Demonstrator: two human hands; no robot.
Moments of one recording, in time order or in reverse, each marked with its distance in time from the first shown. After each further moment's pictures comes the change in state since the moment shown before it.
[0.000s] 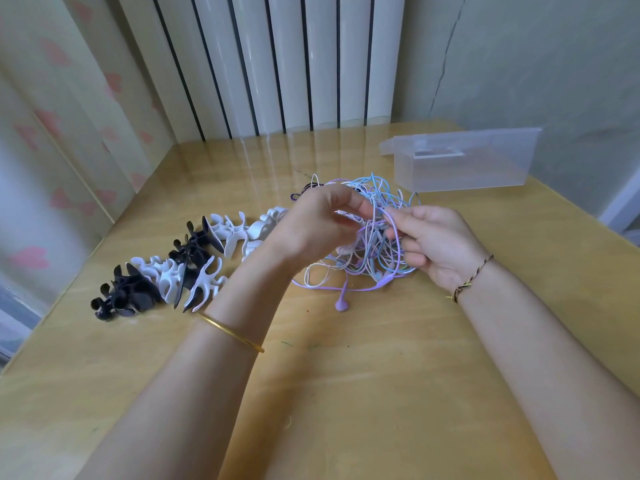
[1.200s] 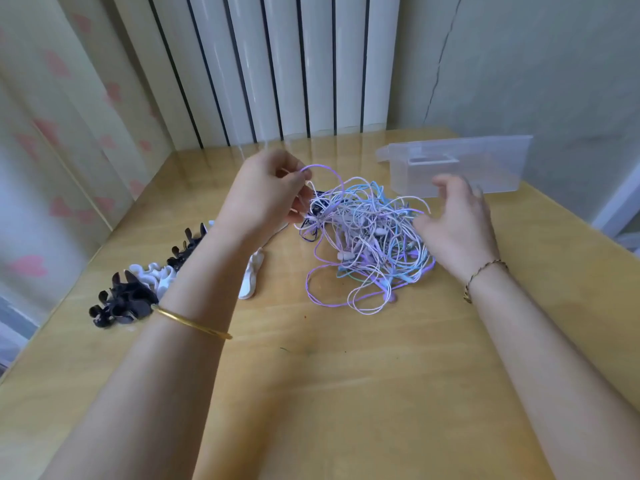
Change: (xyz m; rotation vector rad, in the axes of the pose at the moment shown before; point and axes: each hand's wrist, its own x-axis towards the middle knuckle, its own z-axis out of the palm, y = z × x) left_hand 0.001 0.023 -0.040 -0.061 0.340 -0.093; right_hand 0.016 -0.004 -0.027 -0.906 0.415 -0.380
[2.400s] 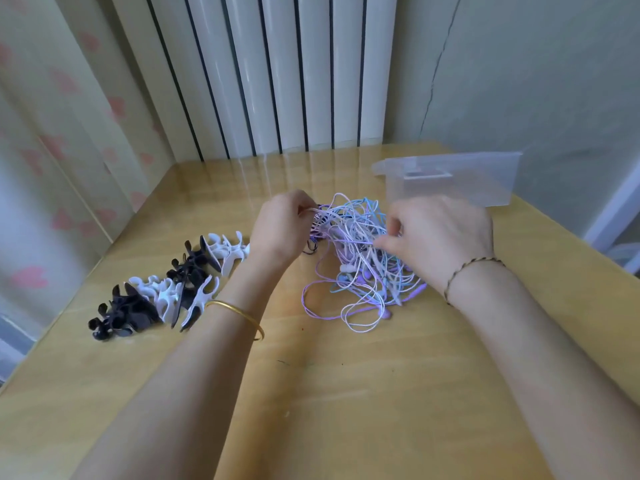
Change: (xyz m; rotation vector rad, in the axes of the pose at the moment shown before) left_hand 0.033 -0.052 0.030 0.482 0.127 0.186; right_hand -0.026 -0.068 -0.038 -0.639 -0.201 -0.279
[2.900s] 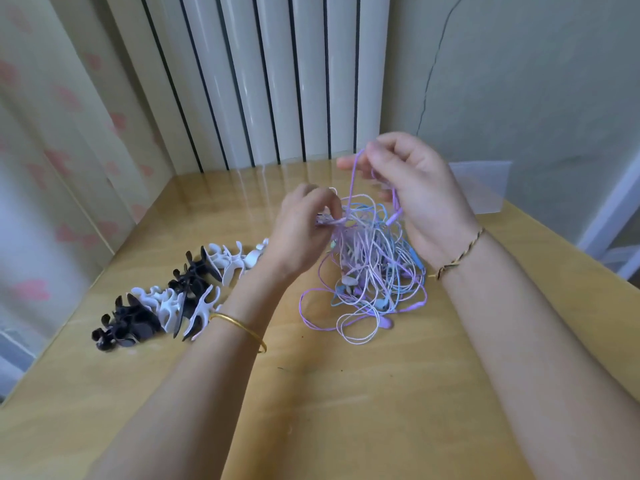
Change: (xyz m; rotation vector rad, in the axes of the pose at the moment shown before) left_hand -0.005 0.015 0.001 -0.154 -0.009 0.370; right_hand 0.020 -0.018 -0.021 1.616 0.107 -0.112
